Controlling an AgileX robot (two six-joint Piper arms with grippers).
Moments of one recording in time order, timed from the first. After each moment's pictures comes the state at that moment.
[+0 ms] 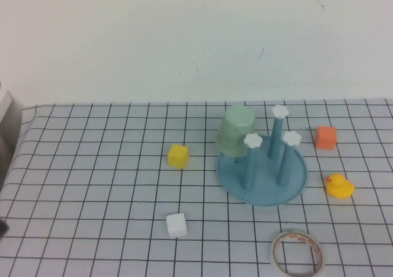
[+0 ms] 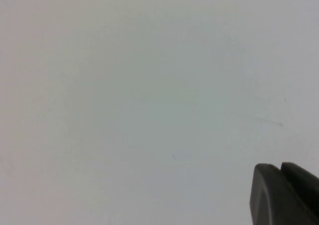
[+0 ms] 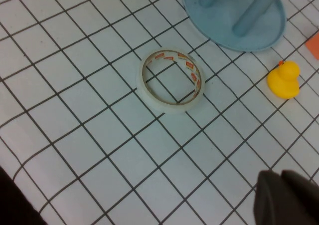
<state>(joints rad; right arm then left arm) 0.76 0.37 -0.44 -0.24 0.90 -0.08 -0.47 0.52 -0.67 -1.35 0.04 1.72</state>
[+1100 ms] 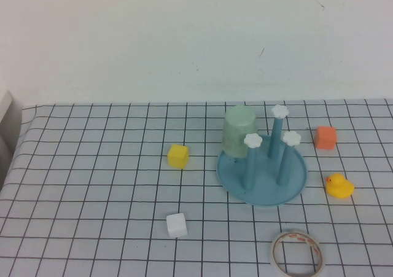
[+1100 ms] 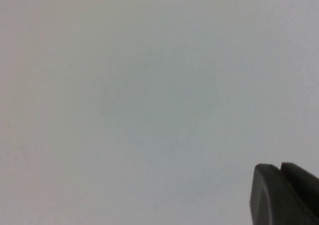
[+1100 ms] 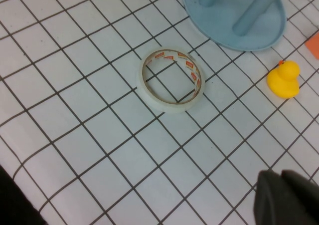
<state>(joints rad) 0.76 0.37 -0.44 -0.24 0.90 -0.09 -0.18 0.12 -0.37 -1.39 0.01 1.75</state>
